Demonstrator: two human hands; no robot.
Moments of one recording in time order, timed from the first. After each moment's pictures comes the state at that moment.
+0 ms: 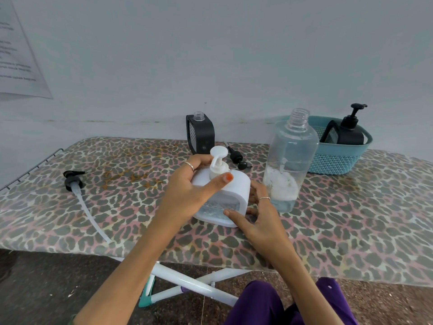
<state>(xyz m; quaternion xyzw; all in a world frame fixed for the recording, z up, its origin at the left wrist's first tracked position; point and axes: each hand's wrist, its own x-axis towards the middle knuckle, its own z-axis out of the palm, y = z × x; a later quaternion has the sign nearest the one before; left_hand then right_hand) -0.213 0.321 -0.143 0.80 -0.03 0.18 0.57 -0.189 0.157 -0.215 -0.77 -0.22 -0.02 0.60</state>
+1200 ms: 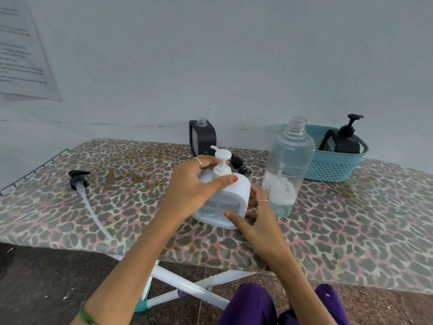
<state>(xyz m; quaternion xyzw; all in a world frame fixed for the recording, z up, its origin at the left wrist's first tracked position) -0.208 0.318 -0.131 0.86 -0.02 0.21 0.47 -0.192 0.156 -0.212 -0.75 -0.22 -0.02 0.62</state>
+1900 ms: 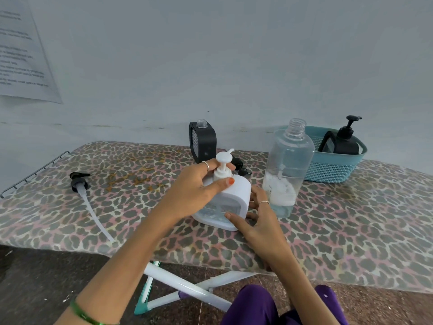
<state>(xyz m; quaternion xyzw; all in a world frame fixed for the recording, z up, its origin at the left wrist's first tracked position) -0.208 0.324 -0.125 0.86 -0.10 0.09 0.49 -0.191 0.156 -0.212 -0.76 -0.22 -0.03 0.61</state>
